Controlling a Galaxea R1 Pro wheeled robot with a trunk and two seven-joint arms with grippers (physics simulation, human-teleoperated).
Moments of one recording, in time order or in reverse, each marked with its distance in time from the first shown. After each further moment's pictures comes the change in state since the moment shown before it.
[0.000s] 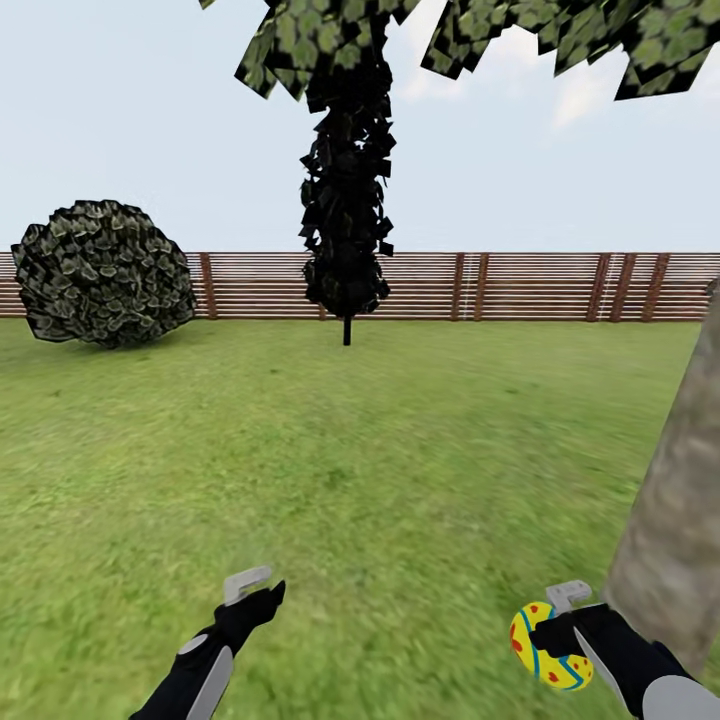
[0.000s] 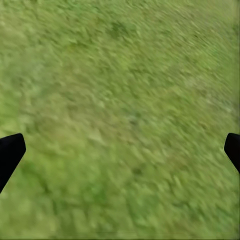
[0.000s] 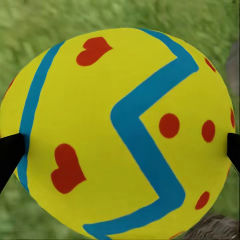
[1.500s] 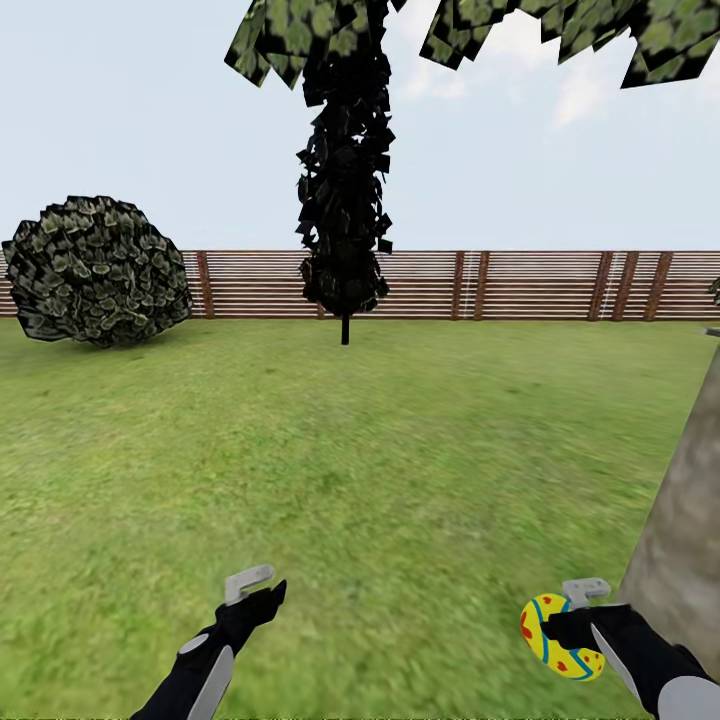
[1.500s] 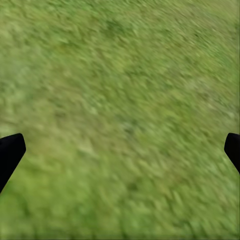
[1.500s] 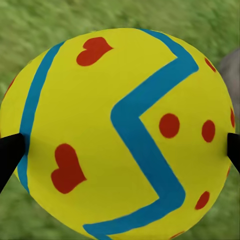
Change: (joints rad) left arm 0.000 -0.003 -0.001 -0.003 0.000 0.006 0.001; right arm 0.000 -0.029 -0.094 0.002 -0.001 -0.043 0.007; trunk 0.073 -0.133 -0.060
